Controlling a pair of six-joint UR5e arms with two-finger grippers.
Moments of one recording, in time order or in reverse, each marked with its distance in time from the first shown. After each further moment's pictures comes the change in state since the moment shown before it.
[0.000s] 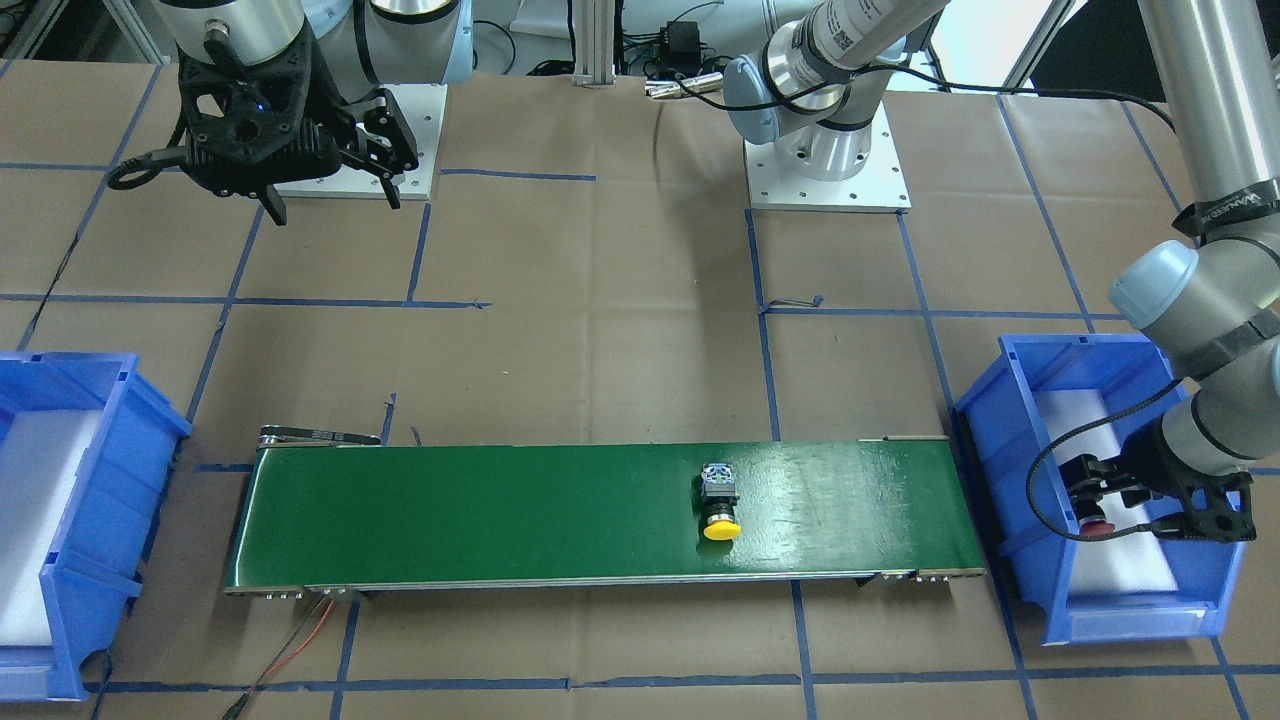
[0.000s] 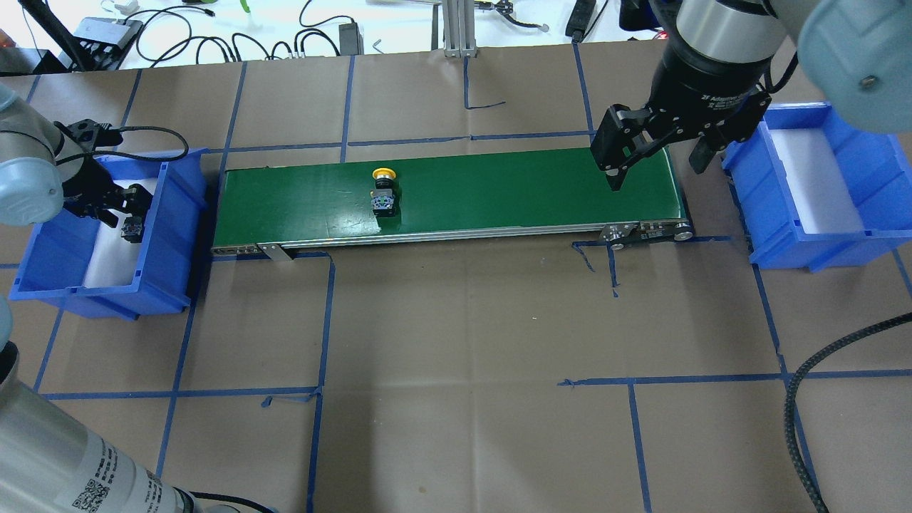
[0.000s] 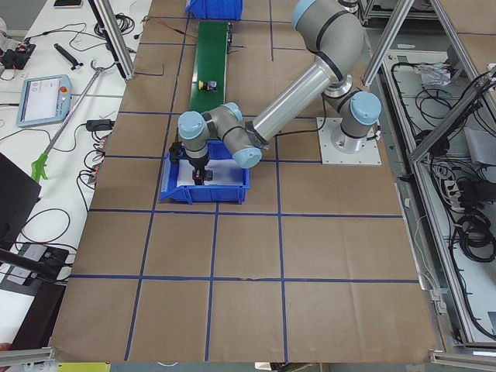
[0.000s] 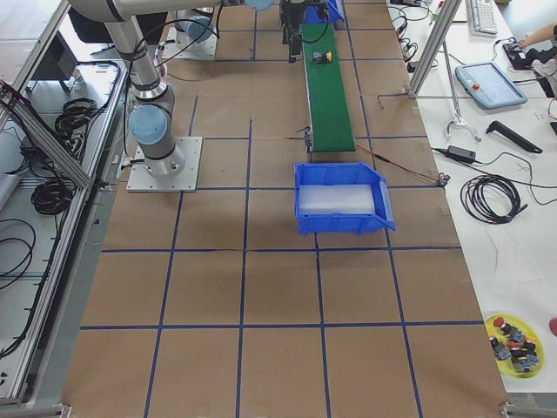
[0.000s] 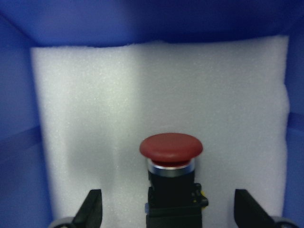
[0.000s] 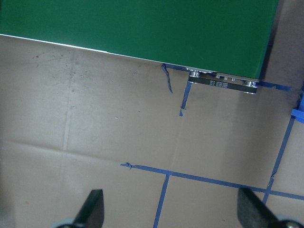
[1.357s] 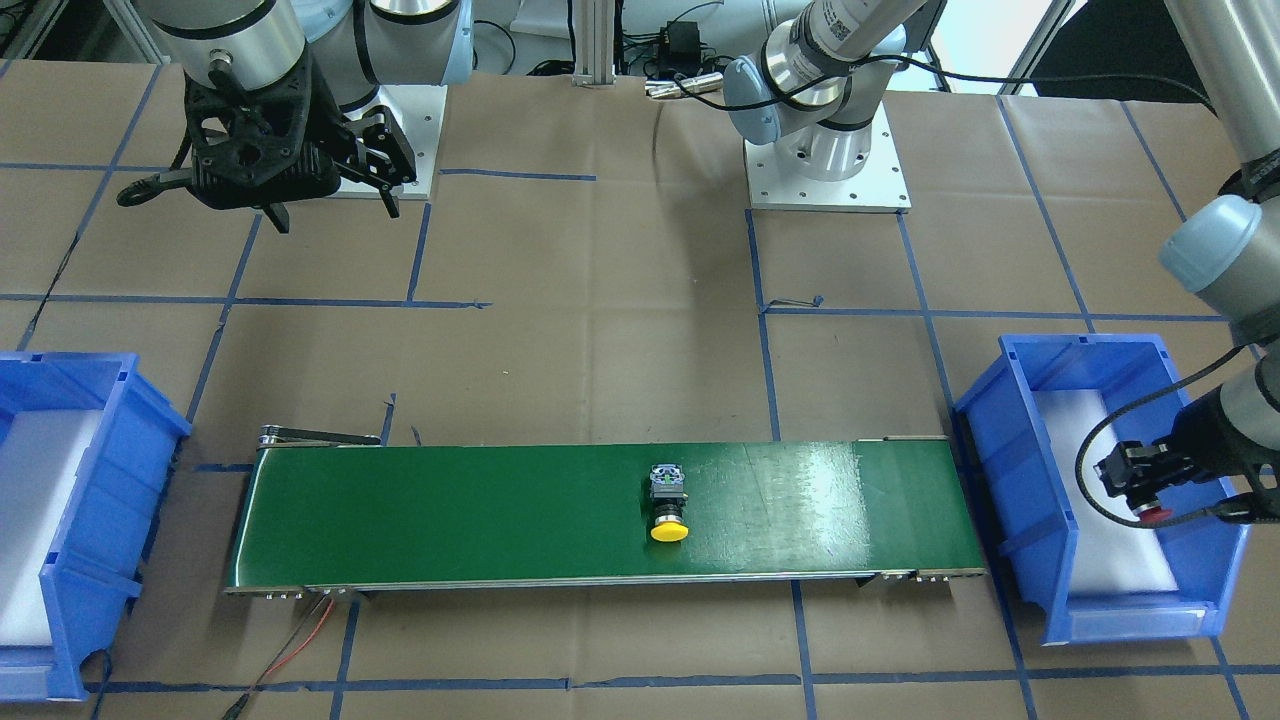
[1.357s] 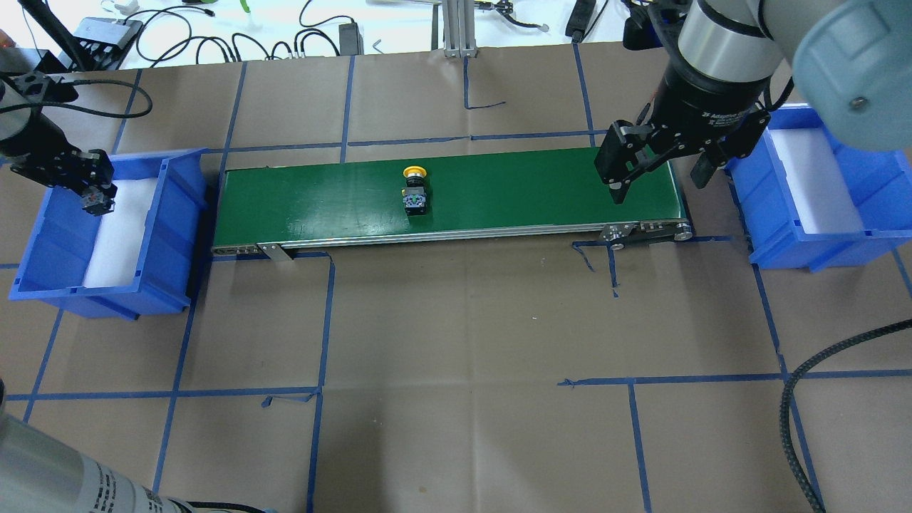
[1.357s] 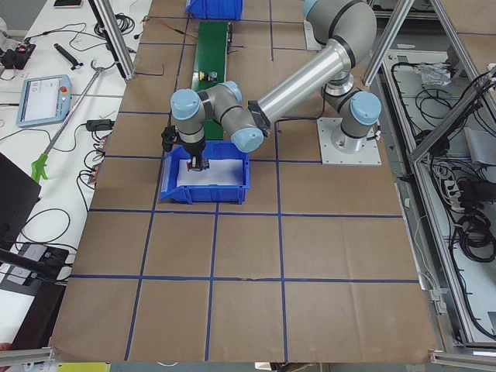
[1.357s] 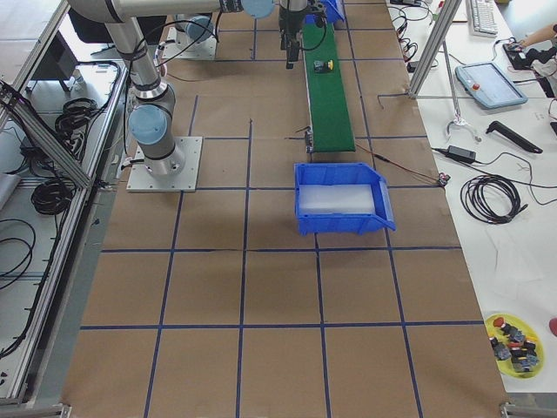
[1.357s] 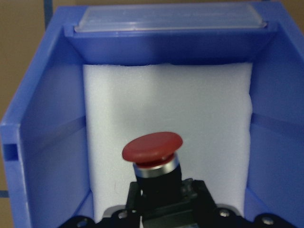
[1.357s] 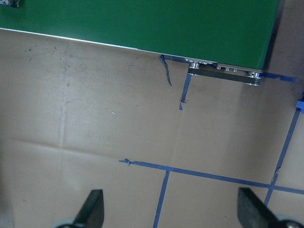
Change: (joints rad) left arm -0.008 0.121 0.151 -0.266 0.005 -0.023; right arm -0.014 -0.007 0.045 -0.012 0.003 0.000
